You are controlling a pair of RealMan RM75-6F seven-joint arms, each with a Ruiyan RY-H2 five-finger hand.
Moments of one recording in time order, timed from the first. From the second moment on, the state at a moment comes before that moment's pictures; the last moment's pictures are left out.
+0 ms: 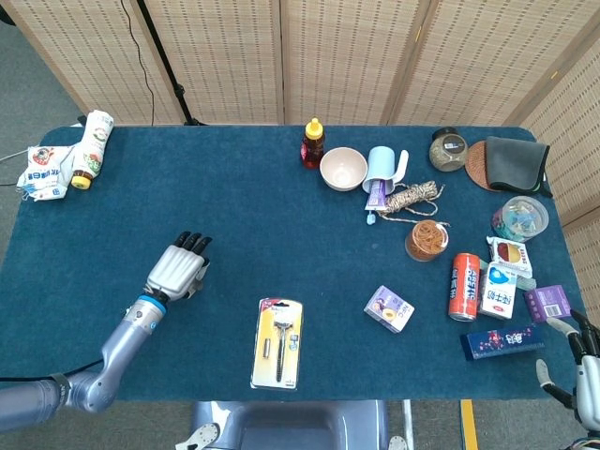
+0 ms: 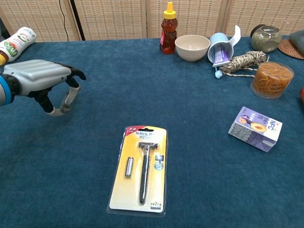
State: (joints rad) left arm -0.68 -1.46 -0.12 -1.58 1.01 0.95 0.67; right arm -0.14 -1.13 0.05 -1.71 -1.45 1.60 0.06
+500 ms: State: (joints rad) left arm -0.76 -1.48 -0.12 -1.77 0.67 1.11 0.98; right arm -0.15 -1.14 0.04 -1.66 -1.45 1.62 0.12
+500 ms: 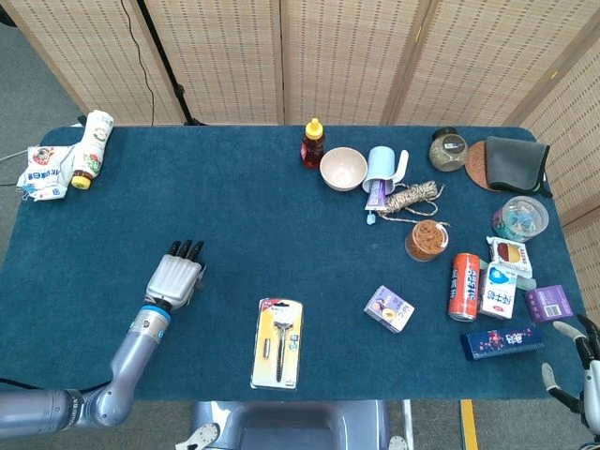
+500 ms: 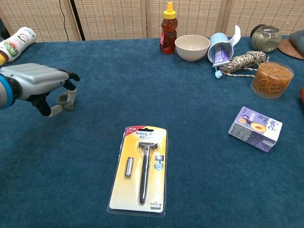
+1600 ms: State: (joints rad) left arm -0.72 -1.38 0.00 -1.37 1.27 0.93 0.31; right arm -0.15 -1.14 0.04 -1.71 -1.46 1.62 0.05
